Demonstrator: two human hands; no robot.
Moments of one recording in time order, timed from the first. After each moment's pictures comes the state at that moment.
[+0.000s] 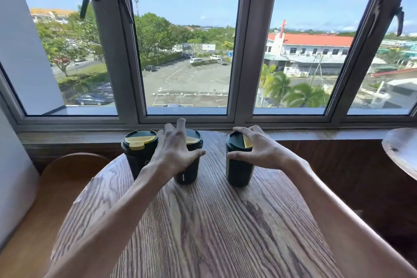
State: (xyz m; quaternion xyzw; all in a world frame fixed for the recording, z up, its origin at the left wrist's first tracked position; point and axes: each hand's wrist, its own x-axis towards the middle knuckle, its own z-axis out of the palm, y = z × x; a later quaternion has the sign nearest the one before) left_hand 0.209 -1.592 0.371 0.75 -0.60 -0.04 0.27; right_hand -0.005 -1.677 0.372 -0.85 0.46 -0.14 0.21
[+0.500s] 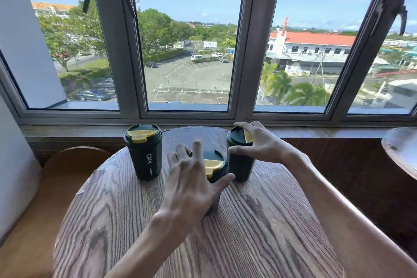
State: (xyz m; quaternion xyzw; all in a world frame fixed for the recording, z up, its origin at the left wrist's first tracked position) left_hand 0.150 -1.526 0.349 0.75 -0.59 0.01 0.29; right_hand -0.005 -1.679 0.373 -0.85 0.45 -0.14 0.21
